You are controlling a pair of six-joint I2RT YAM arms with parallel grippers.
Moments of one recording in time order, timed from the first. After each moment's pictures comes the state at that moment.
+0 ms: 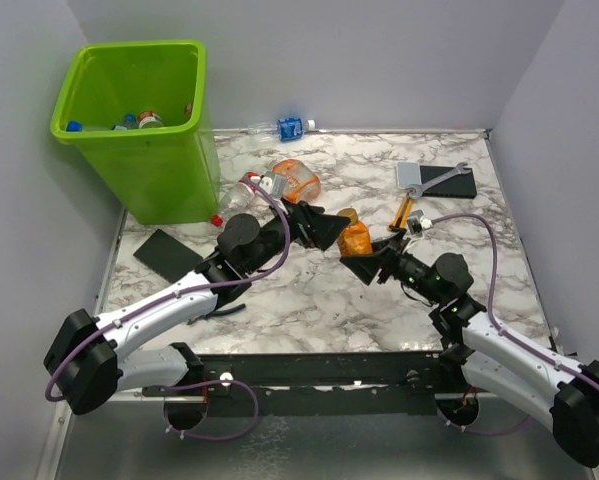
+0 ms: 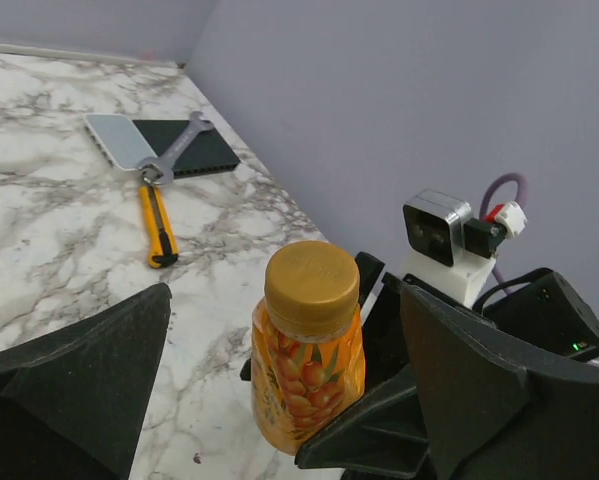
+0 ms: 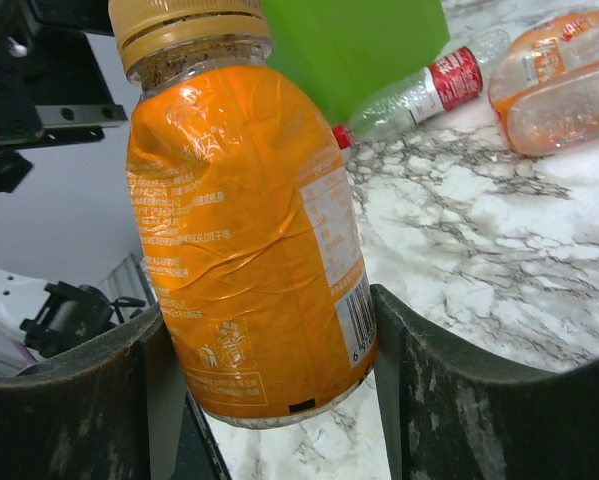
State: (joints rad) left arm -0.83 1.15 0.75 0.50 0.03 -0.64; right arm 0.57 0.85 0.28 0.63 -0.34 0.56
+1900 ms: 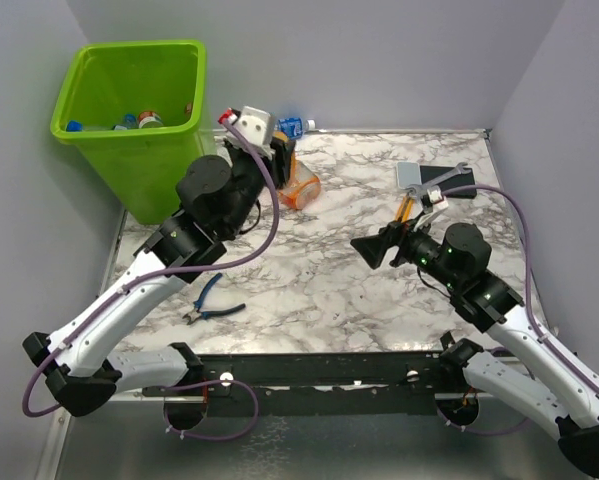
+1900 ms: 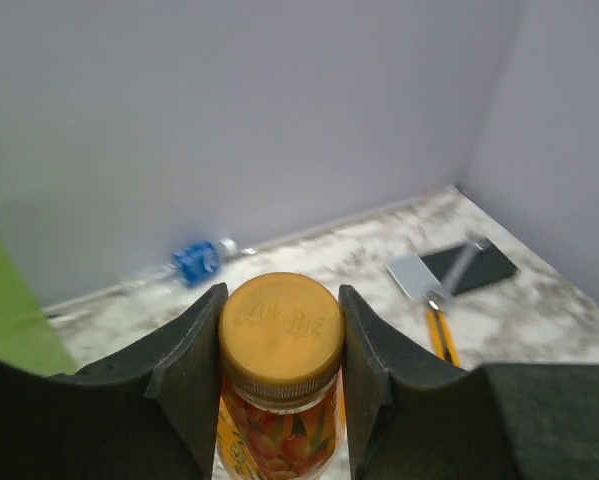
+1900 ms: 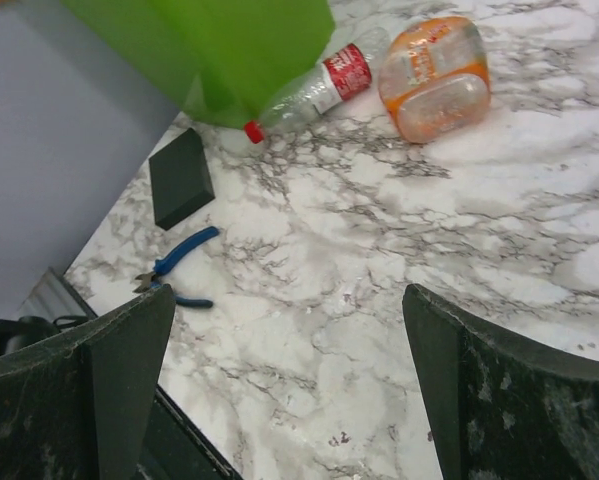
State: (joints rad) left arm -0.82 1.13 1.33 -0.10 -0.31 -0.01; right arm 0.60 0.74 0.70 -0.10 -0.16 0.44
